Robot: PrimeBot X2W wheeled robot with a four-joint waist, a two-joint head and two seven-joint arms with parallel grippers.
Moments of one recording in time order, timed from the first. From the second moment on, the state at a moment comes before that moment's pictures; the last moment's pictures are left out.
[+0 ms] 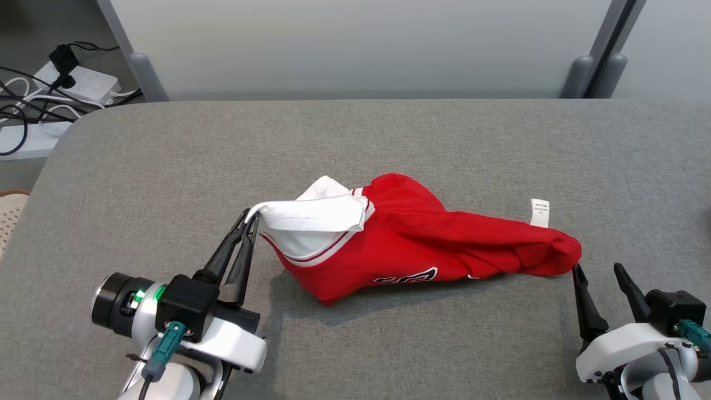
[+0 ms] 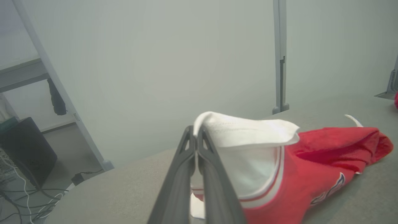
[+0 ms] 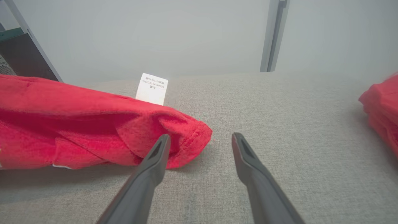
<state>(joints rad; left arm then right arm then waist) -0.31 0.50 -0.73 -0.07 -0.47 0.43 -0.20 -0.20 -0.12 0.02 0.54 0.22 0.13 -0.26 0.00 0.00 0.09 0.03</state>
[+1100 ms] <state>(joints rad) -0.23 0.61 -0.62 -0.18 -0.47 0.56 -0.19 0.02 -0.29 0.41 0.21 0.72 0.13 -0.25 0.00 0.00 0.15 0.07</state>
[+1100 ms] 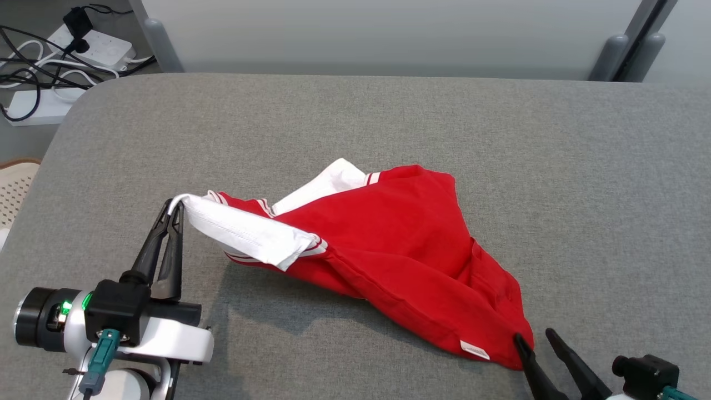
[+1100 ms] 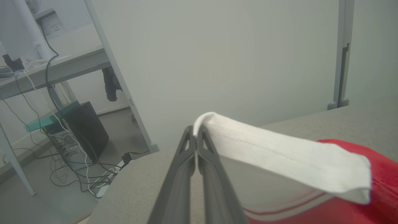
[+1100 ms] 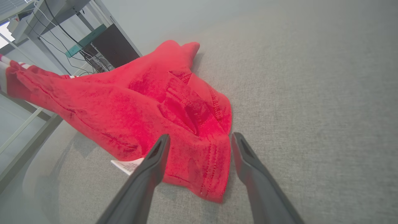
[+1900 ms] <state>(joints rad) -0.23 0.61 -0.62 -0.19 -0.48 0.56 -0.19 -0.01 -0.32 0.53 0.38 0.75 0.13 -0.26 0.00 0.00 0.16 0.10</state>
